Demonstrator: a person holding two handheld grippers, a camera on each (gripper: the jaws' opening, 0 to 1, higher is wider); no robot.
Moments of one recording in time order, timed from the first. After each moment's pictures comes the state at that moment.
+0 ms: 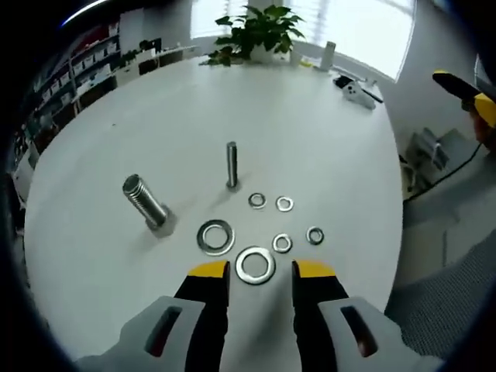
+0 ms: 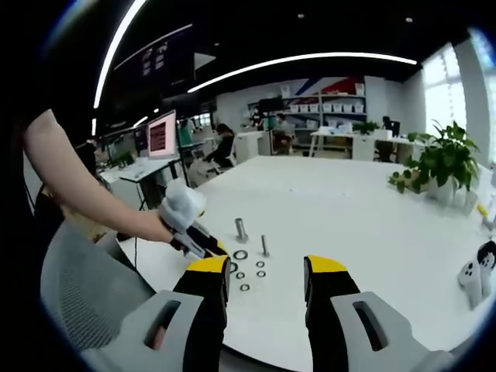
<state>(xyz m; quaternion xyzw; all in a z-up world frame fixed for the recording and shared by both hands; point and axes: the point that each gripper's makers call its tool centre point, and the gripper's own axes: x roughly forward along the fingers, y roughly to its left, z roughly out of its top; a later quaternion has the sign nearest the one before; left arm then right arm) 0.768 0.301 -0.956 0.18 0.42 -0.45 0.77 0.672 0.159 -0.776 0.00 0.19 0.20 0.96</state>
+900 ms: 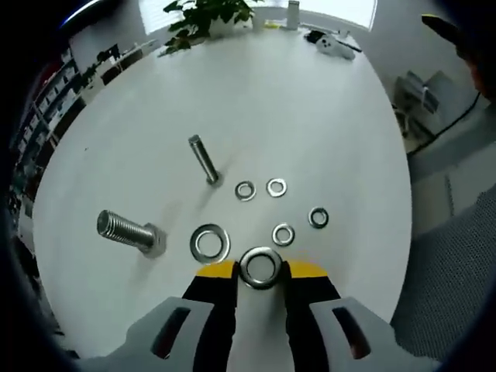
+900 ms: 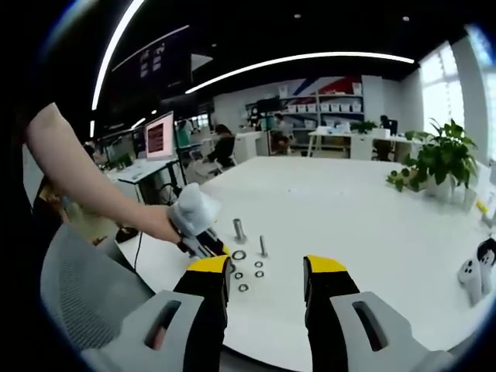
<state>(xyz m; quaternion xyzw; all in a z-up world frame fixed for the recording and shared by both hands) 0.768 0.303 -0.967 0.30 0.44 -0.48 0.70 0.673 0.156 -0.776 0.01 0.19 0.19 0.96</state>
